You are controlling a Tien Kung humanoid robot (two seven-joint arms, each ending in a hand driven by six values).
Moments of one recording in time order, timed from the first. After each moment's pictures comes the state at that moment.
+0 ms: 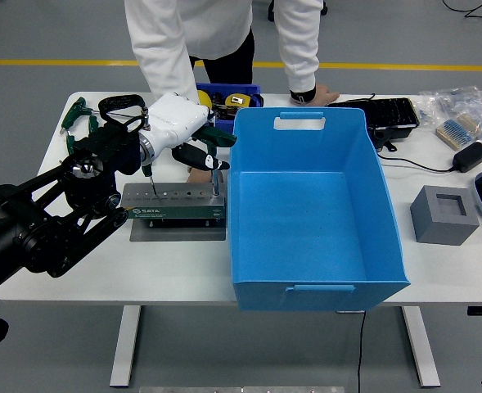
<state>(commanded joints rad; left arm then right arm) -0.78 0.25 -0.73 -1.16 2.27 -0.08 0.17 0.13 -0.20 1.28 0.18 -1.34 -0.10 -0.10</state>
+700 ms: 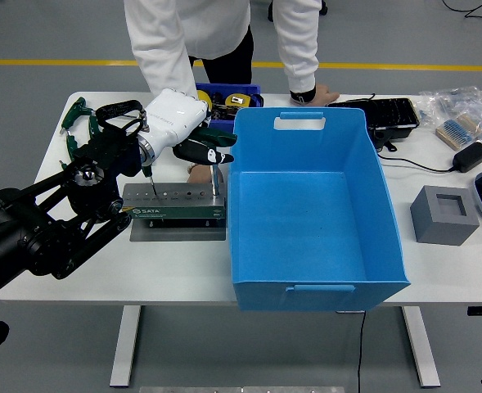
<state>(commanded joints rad) -0.77 0.24 -0.70 -1.13 2.27 0.04 0.19 0.13 -0.21 1.27 0.18 -1.34 -0.10 -0.11</state>
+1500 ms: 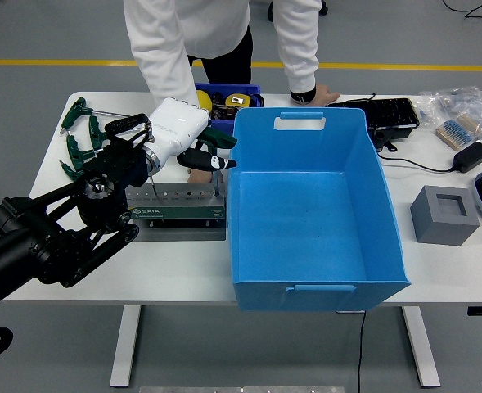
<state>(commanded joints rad) -0.77 0.22 -0.65 -1.10 2.27 0.12 0.25 0.12 -0.21 1.27 0.18 -1.35 -0.10 -0.11</state>
